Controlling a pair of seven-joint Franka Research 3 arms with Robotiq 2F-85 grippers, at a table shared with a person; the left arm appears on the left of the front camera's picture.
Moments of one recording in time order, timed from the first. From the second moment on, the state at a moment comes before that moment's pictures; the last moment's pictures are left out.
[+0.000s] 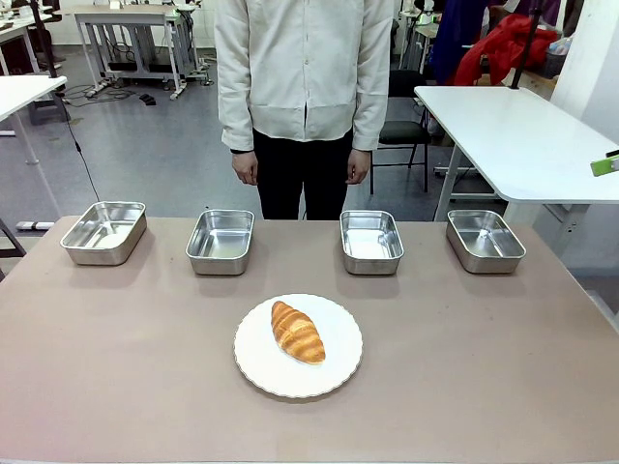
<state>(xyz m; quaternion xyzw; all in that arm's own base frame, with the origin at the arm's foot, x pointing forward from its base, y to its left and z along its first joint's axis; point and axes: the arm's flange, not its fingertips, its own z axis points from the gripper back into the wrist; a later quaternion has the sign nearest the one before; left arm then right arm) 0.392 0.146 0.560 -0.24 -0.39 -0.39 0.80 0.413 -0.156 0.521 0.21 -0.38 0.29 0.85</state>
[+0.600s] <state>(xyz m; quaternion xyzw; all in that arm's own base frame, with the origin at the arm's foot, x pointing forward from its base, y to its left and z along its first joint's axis) 0.392 0.146 0.560 -0.24 -0.39 -0.39 0.80 0.413 -0.156 0.521 0.21 -0.38 0.29 0.85</state>
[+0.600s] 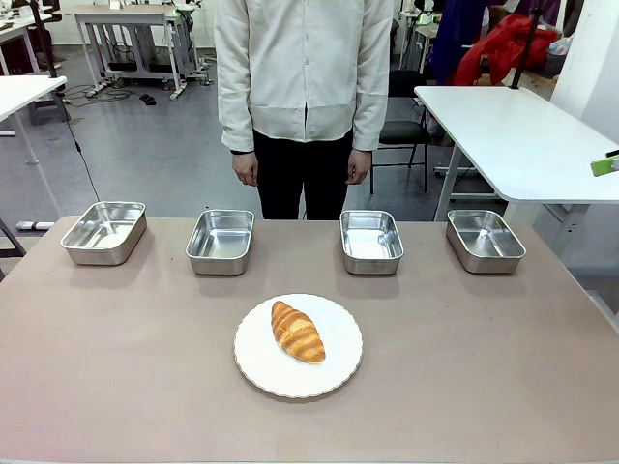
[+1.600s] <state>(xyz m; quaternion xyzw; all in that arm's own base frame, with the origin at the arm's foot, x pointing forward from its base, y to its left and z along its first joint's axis) 0.392 0.146 0.560 -0.24 -0.39 -0.39 0.80 0.413 -0.156 0.521 0.21 -0.38 0.29 0.85</state>
